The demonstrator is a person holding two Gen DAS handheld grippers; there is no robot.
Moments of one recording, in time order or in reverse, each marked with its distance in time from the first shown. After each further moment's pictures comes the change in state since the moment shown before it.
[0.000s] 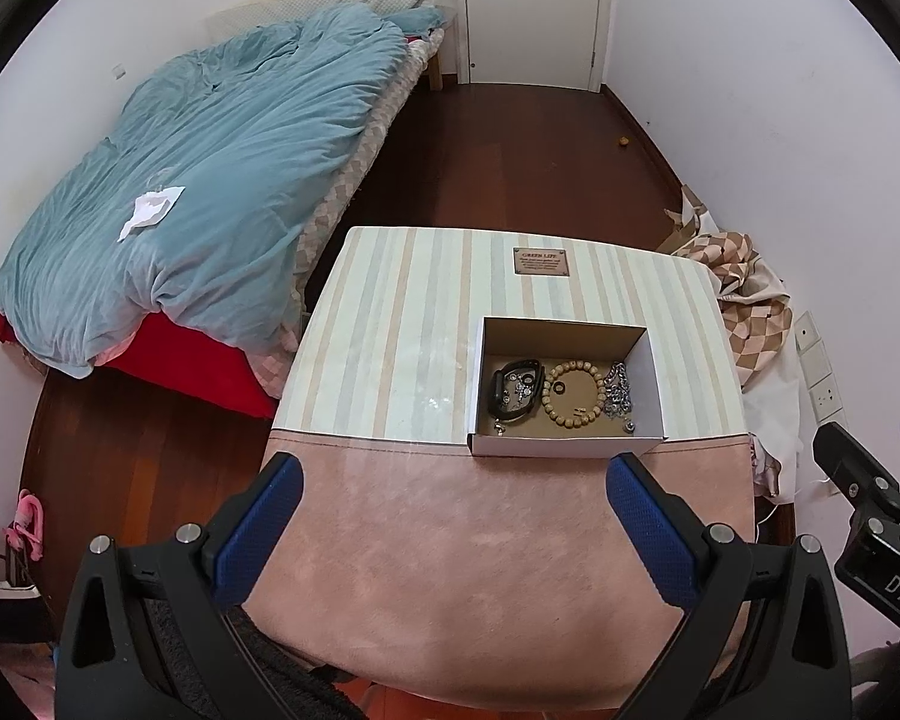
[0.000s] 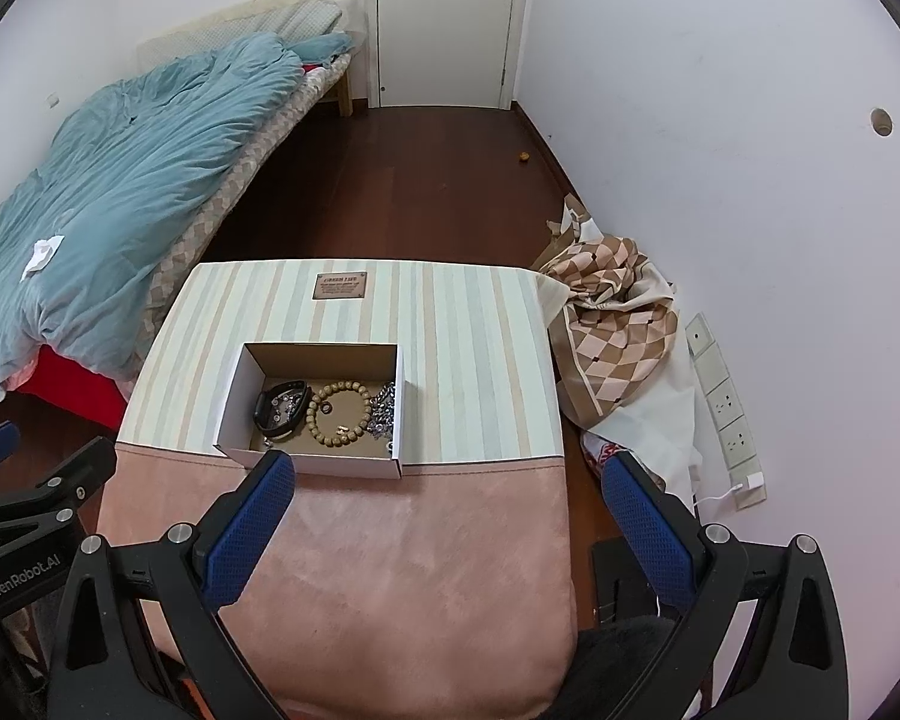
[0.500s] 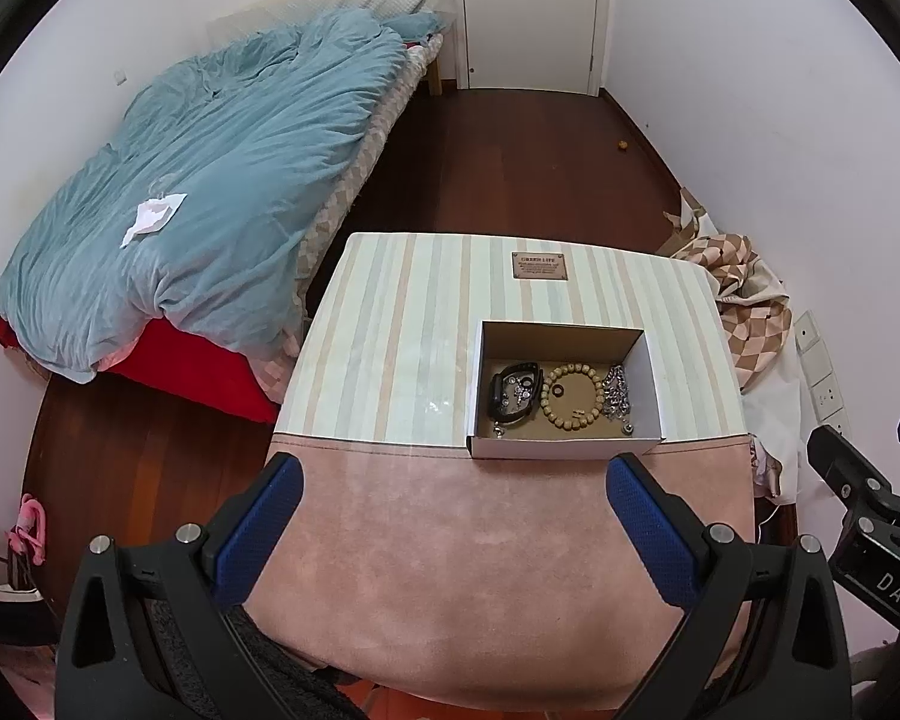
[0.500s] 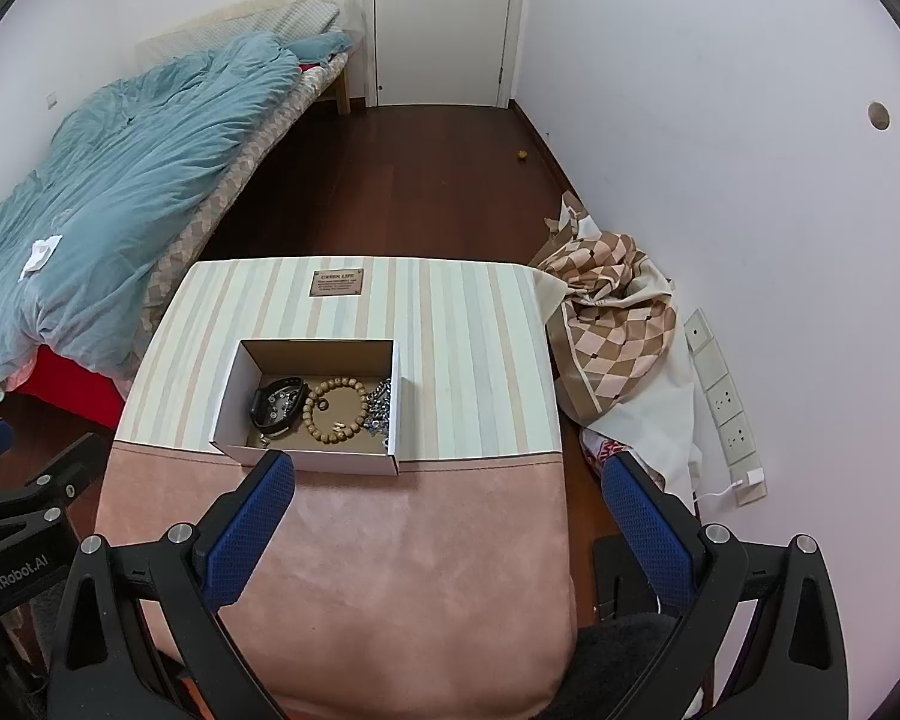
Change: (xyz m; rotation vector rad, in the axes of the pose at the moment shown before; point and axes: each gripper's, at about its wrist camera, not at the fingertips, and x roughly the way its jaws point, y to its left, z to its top) left arm -0.005 -0.003 -0.002 0.004 -0.013 0.005; right arm 0.001 -0.002 -0.006 0.006 0.000 0.000
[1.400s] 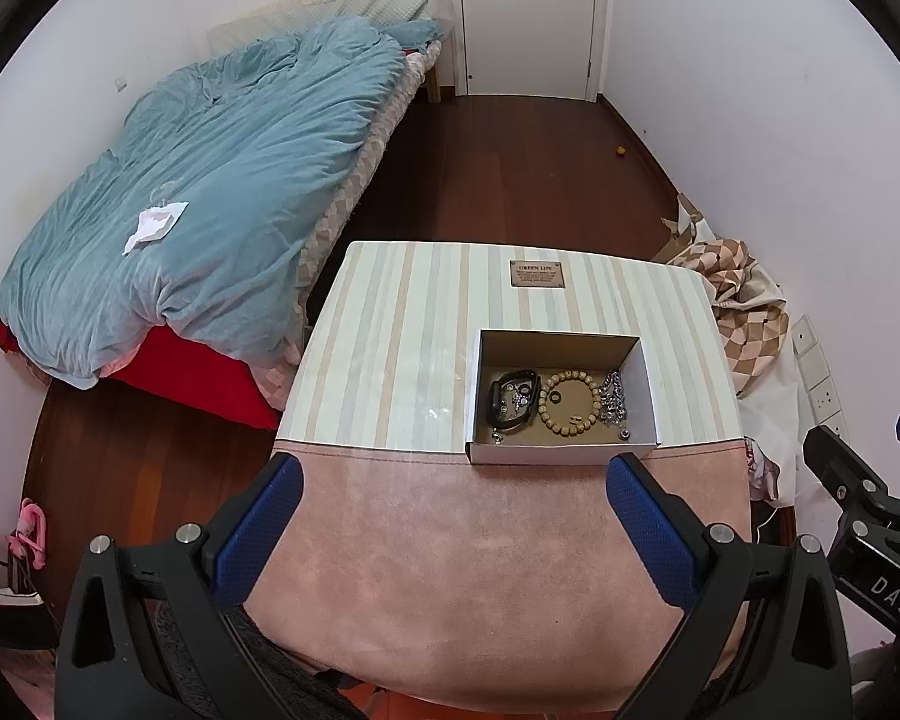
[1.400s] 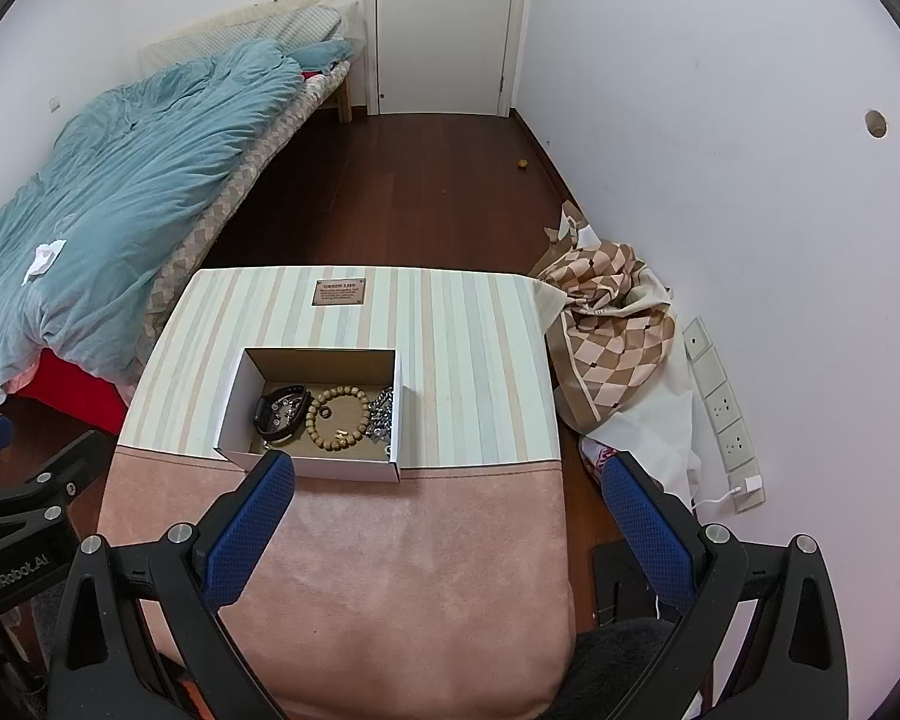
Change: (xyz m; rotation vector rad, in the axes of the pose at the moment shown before) left arm -0.007 -0.001 0.004 0.003 -0.013 0.001; right arm -0.005 0.000 0.004 -0.005 -0.016 0.000
